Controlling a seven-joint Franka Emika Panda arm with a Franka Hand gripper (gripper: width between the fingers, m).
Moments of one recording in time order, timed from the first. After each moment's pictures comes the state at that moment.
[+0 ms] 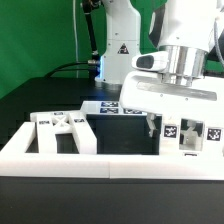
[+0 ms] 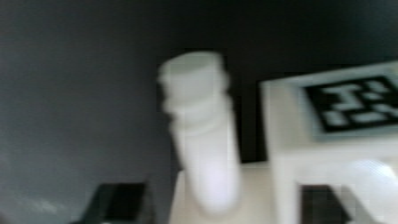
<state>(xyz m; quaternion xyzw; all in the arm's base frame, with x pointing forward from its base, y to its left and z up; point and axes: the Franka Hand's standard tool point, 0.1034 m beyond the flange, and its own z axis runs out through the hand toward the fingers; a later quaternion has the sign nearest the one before) 0.556 0.057 0.015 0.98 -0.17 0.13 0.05</state>
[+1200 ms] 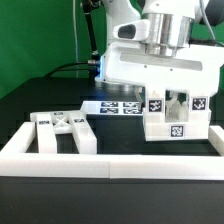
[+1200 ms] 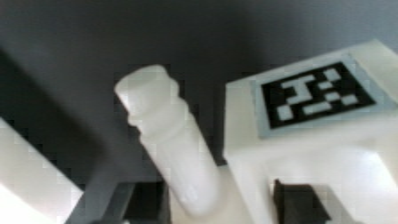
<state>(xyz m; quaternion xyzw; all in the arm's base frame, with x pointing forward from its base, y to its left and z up) 0.557 0.026 0.068 0.98 -0.18 0.07 0.04</state>
